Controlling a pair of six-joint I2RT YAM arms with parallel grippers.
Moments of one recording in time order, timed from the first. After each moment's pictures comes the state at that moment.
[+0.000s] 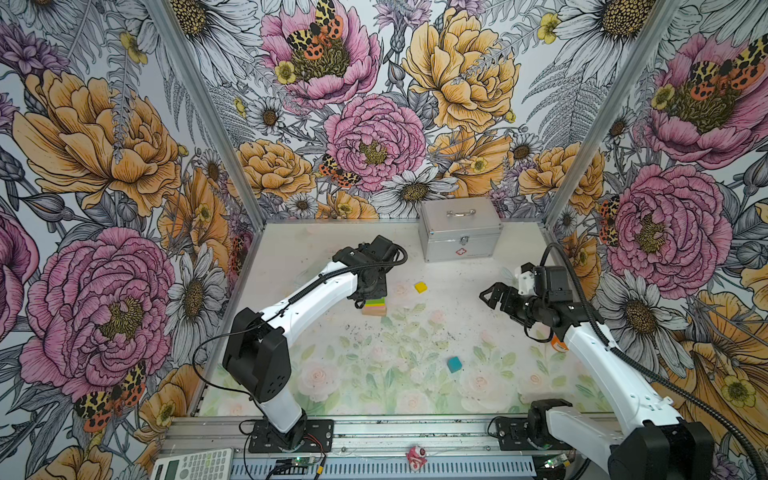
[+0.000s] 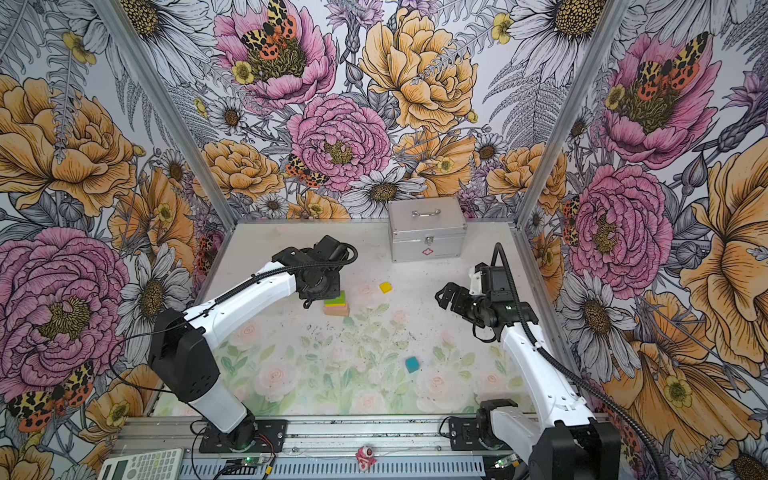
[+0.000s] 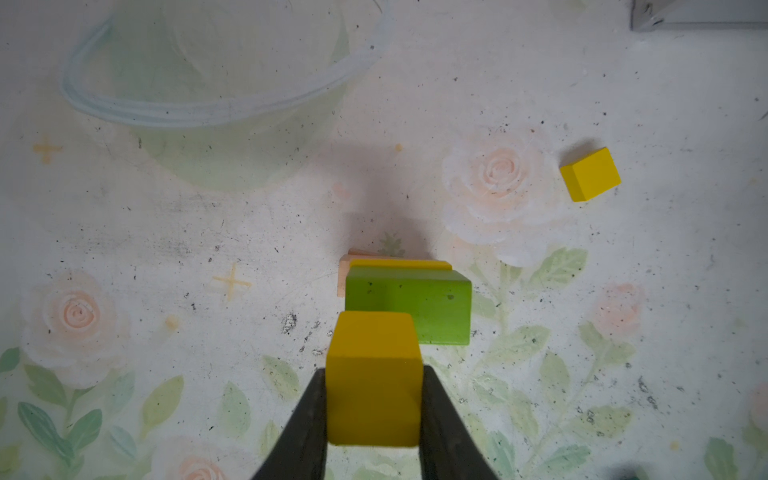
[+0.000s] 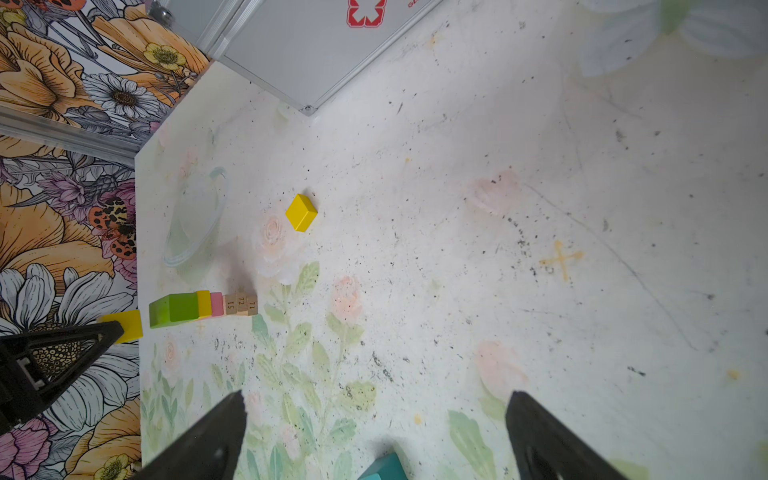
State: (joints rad) left arm -0.63 1.67 1.46 -1.03 -0.27 -0.68; right arm 0.05 1.06 0.83 -0.67 -0.39 0.50
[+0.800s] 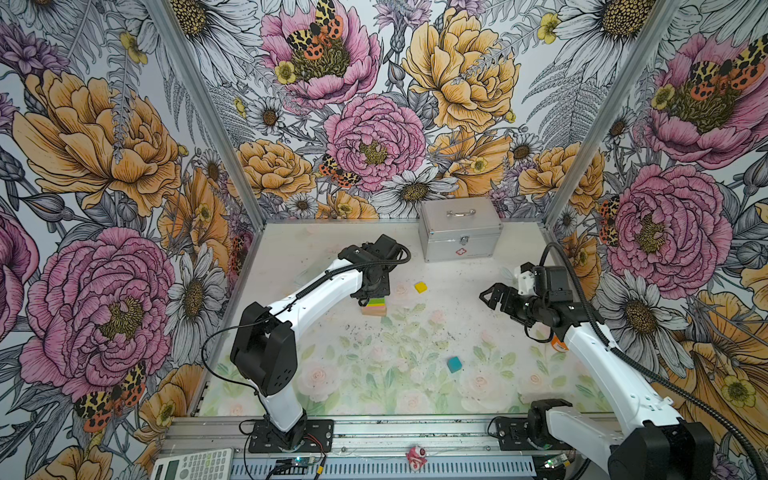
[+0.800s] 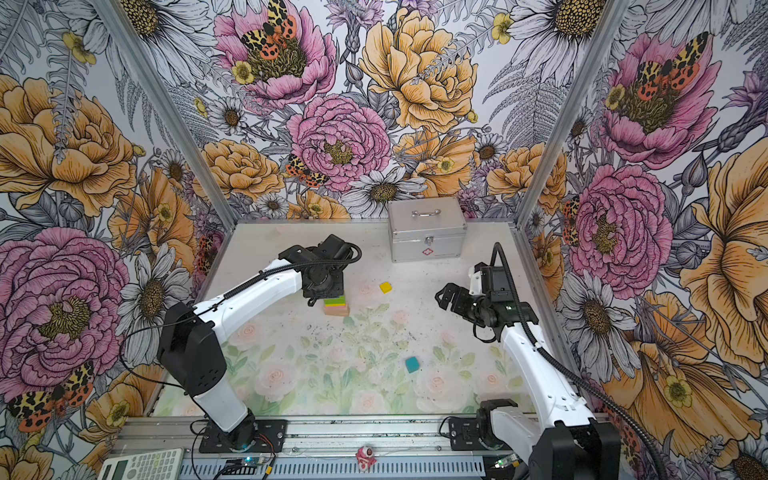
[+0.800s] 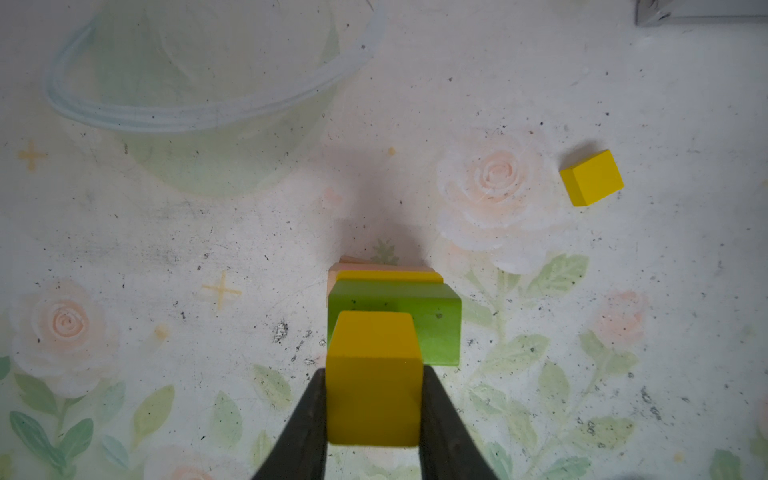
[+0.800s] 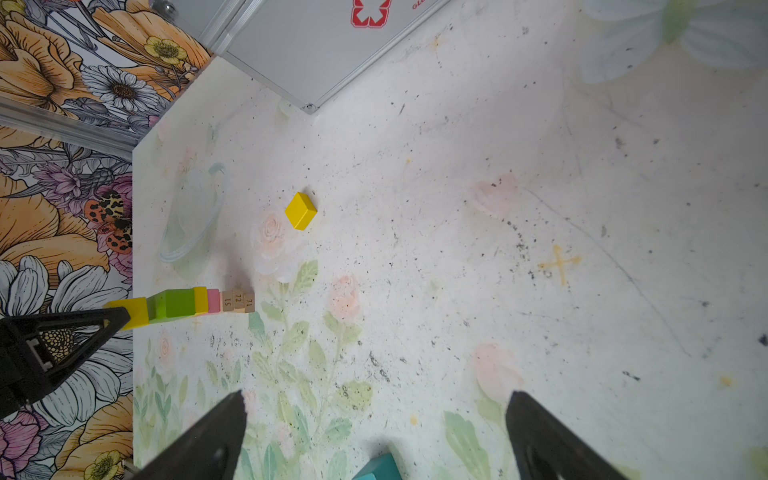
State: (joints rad) left arm -0.63 1.72 1.49 -1.03 -0.27 -0.67; right arm 0.05 1.06 0.83 -0.67 -0.39 0.48
